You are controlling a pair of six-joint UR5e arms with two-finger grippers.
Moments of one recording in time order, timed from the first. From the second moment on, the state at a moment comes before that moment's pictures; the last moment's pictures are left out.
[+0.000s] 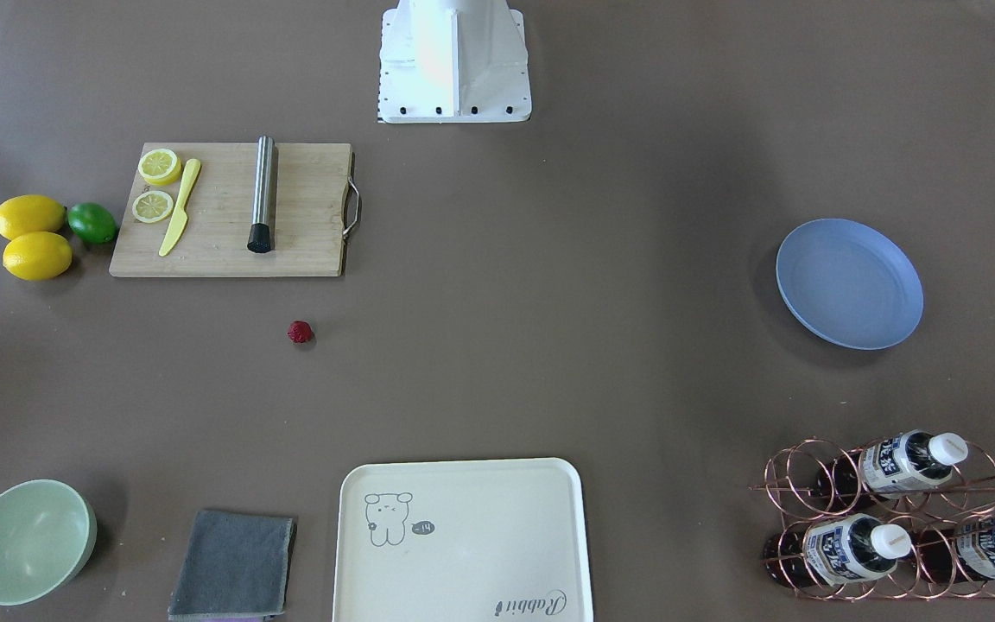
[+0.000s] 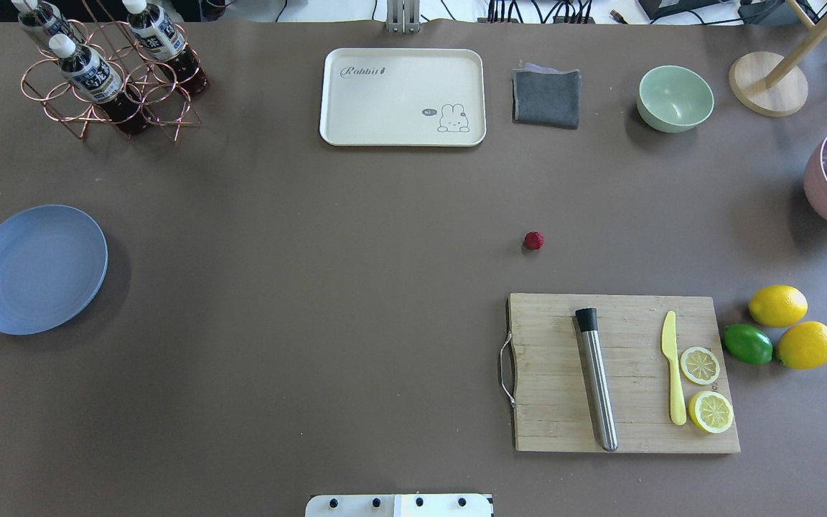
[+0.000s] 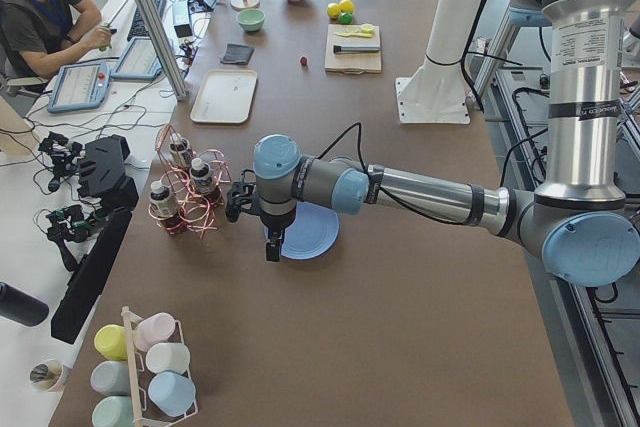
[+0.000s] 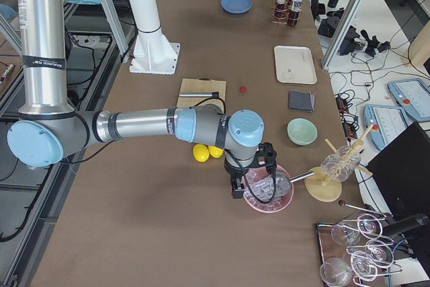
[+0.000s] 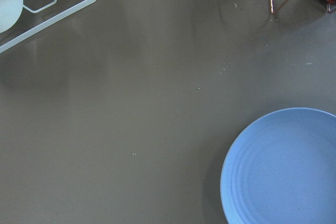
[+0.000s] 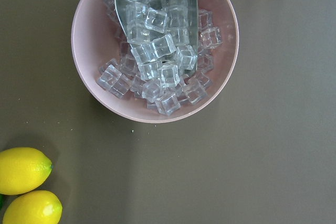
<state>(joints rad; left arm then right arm) -1.47 -1.51 -1.81 -1.65 -2.35 -0.19 1.67 -1.61 1.75 -1.84 2.34 -0.28</state>
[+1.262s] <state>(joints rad) -1.45 -1.51 -1.81 -1.65 -2.36 -0.20 1.67 -1.64 1.78 -1.83 2.35 -0.28</state>
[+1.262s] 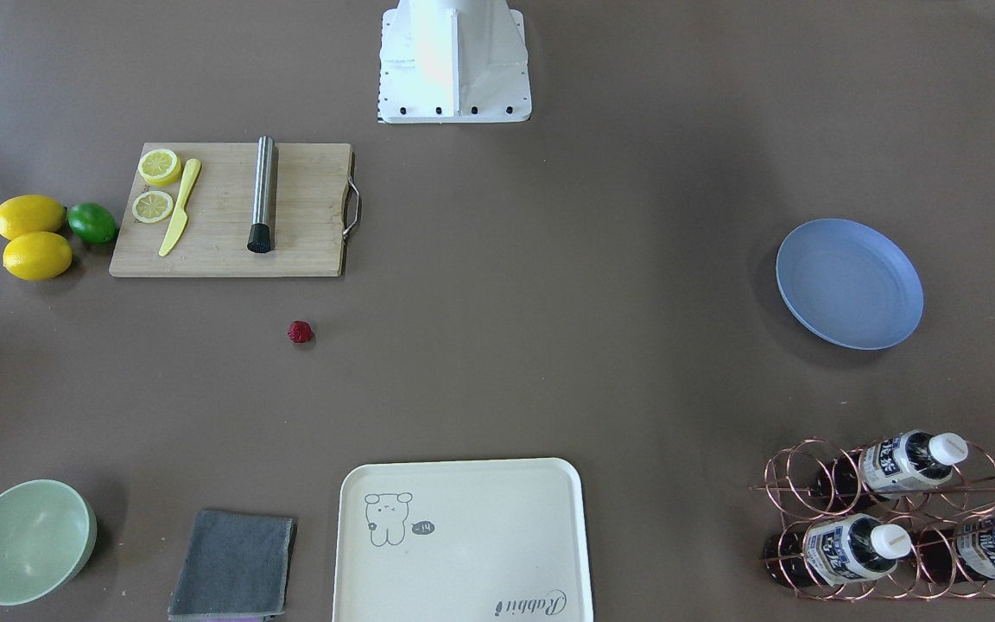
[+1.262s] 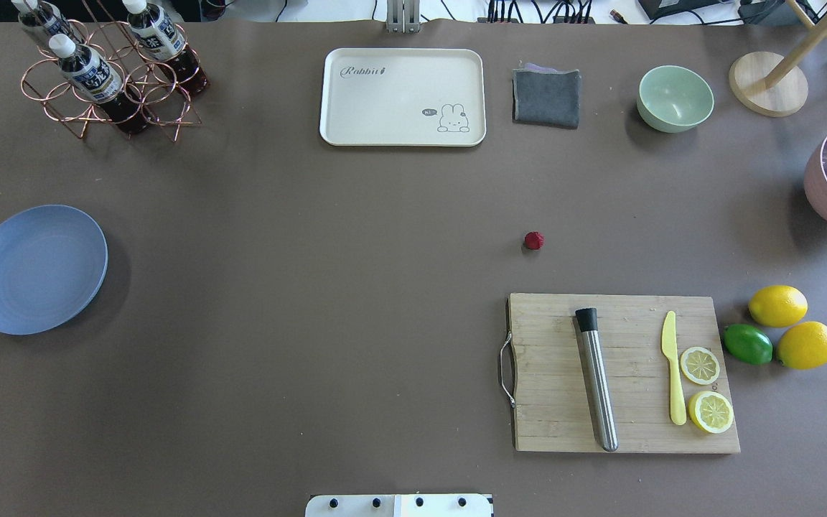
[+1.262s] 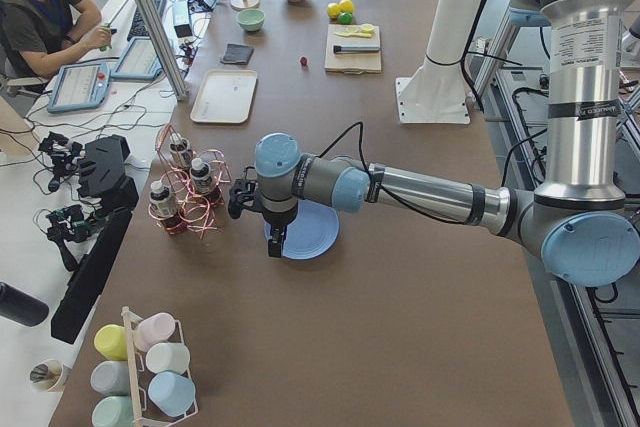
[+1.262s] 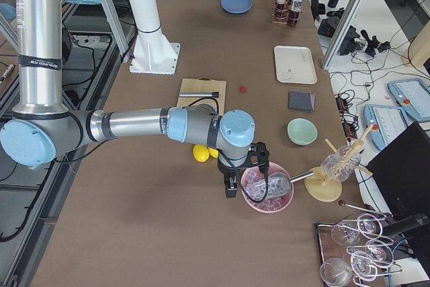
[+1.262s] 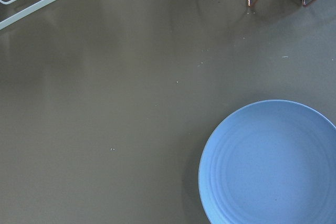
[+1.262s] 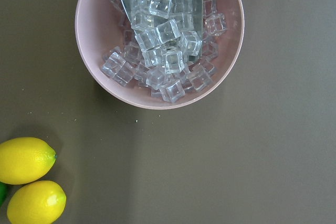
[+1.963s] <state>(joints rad) -1.36 -1.58 -1.64 -1.74 -2.35 -0.22 1.66 -1.63 1.78 -1.84 2.35 -0.27</state>
